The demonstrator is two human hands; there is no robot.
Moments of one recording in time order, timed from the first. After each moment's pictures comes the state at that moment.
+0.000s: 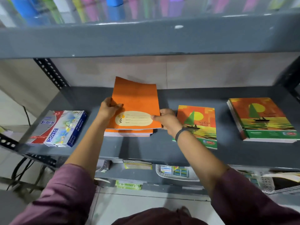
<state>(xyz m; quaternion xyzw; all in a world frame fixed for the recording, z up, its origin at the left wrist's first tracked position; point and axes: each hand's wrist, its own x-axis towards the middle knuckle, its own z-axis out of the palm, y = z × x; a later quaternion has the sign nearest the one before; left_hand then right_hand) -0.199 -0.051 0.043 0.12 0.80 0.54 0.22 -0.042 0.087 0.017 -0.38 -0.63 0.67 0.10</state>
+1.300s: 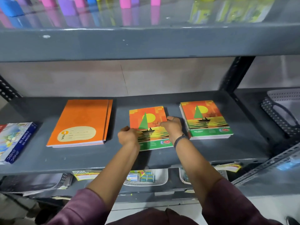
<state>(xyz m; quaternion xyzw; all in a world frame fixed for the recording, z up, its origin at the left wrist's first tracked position) 0.007 0.095 -0.010 -0.15 0.69 0.68 0.22 0.091 0.199 0.000 -0.53 -0.58 0.58 0.22</state>
